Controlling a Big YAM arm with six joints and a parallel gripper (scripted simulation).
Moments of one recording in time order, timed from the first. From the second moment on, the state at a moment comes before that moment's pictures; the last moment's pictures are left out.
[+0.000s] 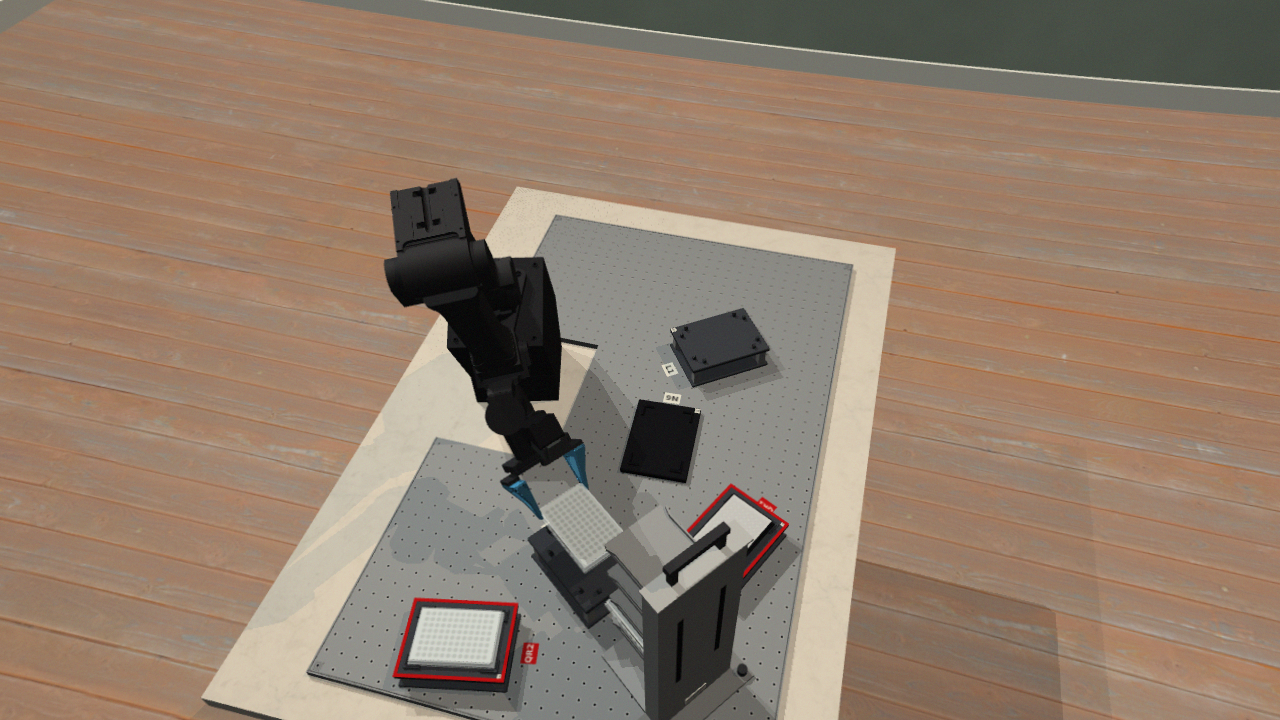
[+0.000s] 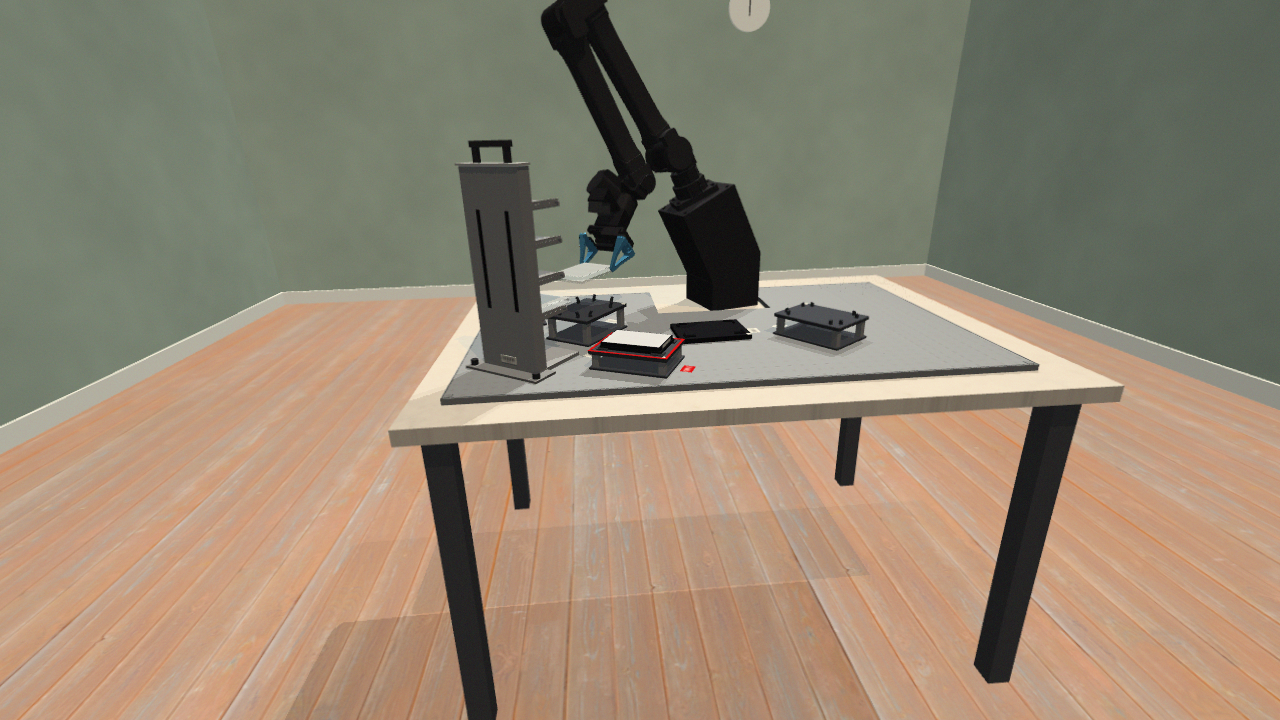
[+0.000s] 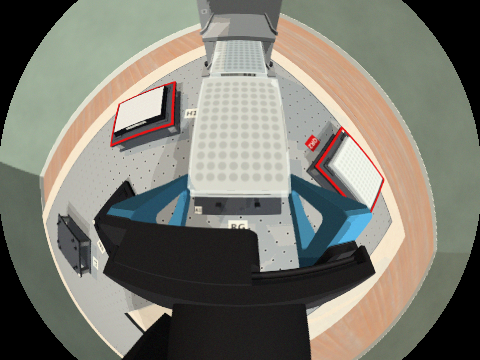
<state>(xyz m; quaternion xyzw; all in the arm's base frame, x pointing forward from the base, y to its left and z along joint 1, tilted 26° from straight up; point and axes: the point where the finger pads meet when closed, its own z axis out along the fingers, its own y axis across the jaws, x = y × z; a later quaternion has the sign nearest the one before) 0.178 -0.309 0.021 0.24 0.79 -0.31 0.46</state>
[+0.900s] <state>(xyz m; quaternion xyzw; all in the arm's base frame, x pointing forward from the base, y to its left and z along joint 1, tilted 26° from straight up) 0.176 -0.299 0.043 0.24 0.79 -0.31 0.46</state>
